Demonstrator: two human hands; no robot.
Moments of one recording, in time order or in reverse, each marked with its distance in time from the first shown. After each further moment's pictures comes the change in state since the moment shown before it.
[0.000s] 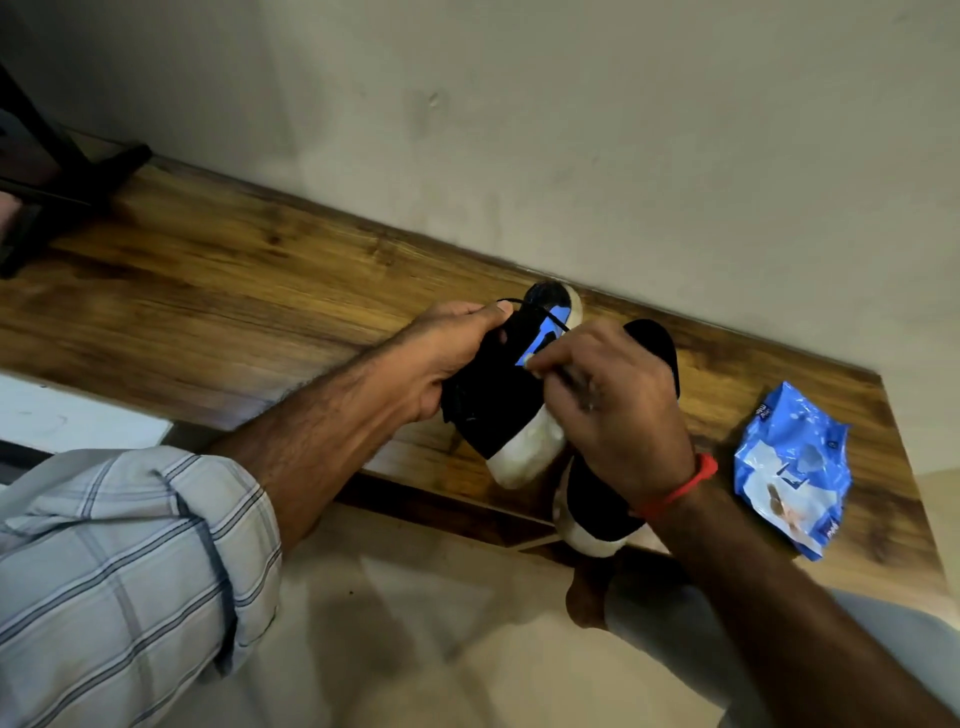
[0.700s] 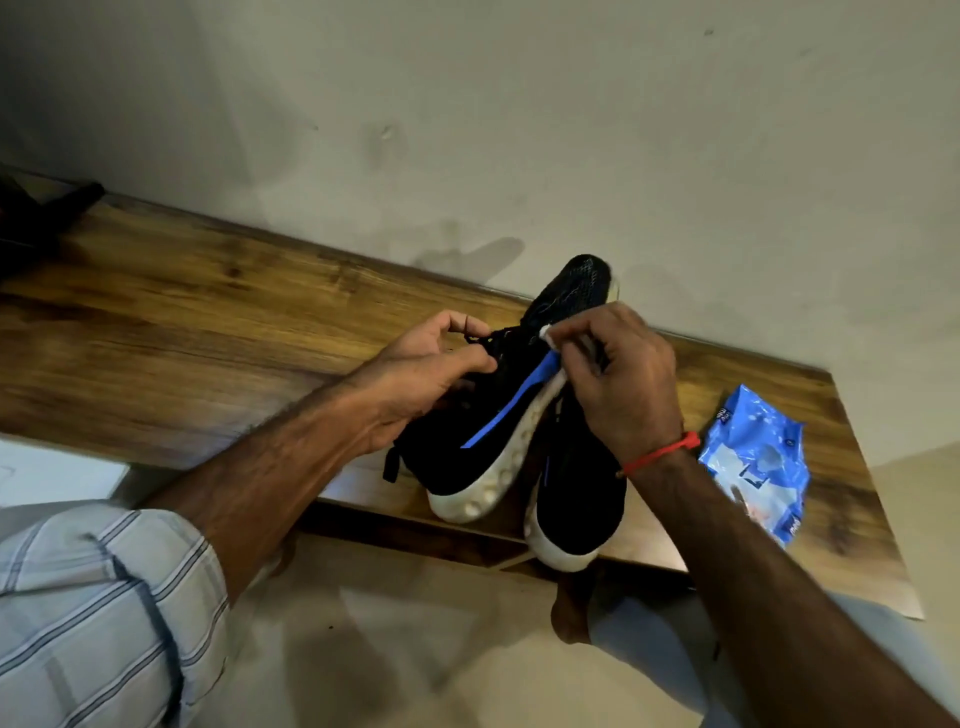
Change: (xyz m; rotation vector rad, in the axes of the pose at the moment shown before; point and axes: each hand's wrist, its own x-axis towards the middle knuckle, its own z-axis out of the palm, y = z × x) left_hand -0.008 0.002 0.004 0.038 -0.173 0.109; right_hand 0.012 0.048 -0.013 -0.057 0.178 0.199
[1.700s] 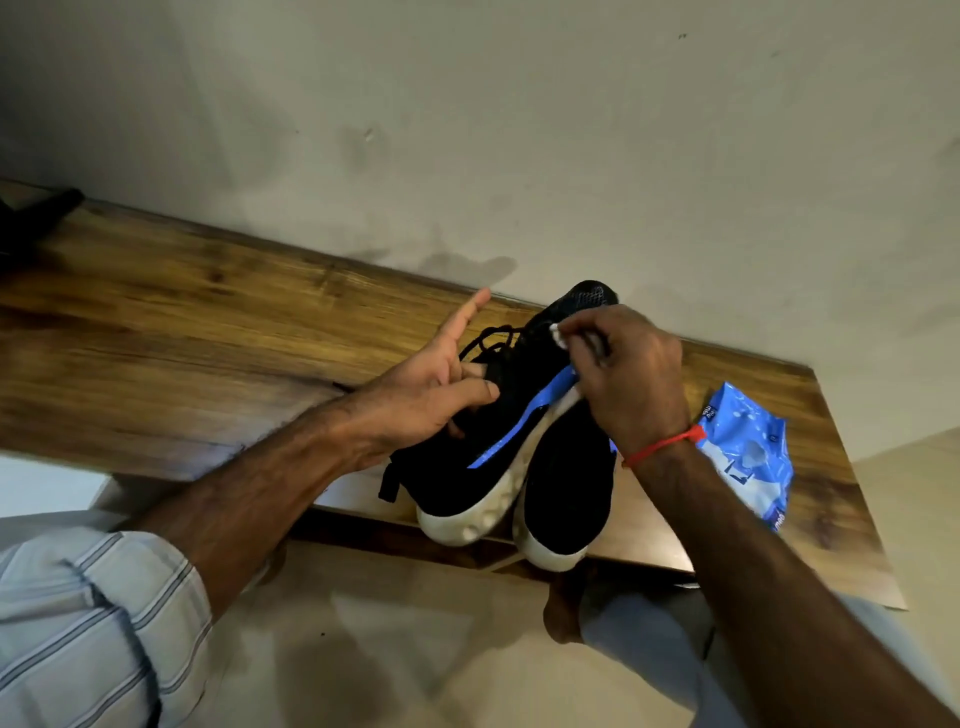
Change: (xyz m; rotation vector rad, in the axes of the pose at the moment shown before) left_hand 0.002 -0.014 0.003 0.229 -0.270 0.211; right_hand 0.005 0.001 -0.014 -0.107 -0.009 0.070
